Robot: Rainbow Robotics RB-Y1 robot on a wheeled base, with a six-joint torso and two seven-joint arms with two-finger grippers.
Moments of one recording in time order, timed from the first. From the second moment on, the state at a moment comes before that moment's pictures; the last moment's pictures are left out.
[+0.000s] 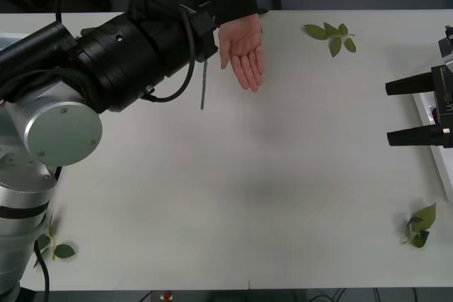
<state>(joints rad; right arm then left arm) -0.28 -0.73 -0.38 -1.79 -1.68 1.70 2.52 -0.34 0.36 -0.21 -2.14 0.89 0.61 -1.80</state>
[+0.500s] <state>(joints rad) -0.28 -0.72 -0.30 -1.79 -1.87 1.68 2.17 -0.35 0.24 -0.24 -2.06 1.23 0.66 -1.80</state>
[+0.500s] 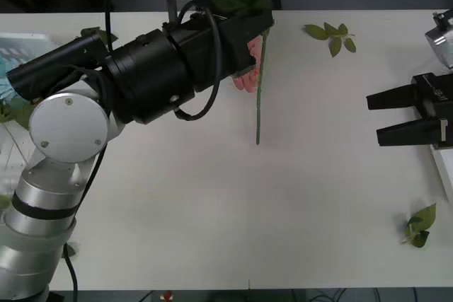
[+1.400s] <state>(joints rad) -0.36 -0.55 -0.09 -1.79 -1.74 1.45 1.97 -0.43 0.14 -0.26 -1.90 1.25 0.66 -1.80</state>
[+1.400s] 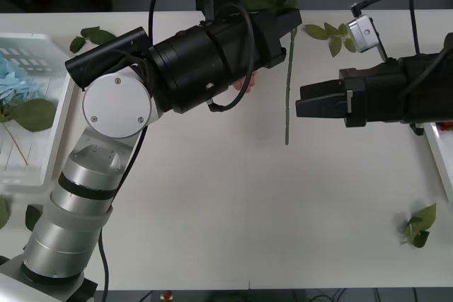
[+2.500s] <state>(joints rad) -0.37 -0.55 -0.03 -1.79 -1.75 1.39 1.94 -0.43 0.14 -0.24 -1.90 1.31 0.65 -1.80</state>
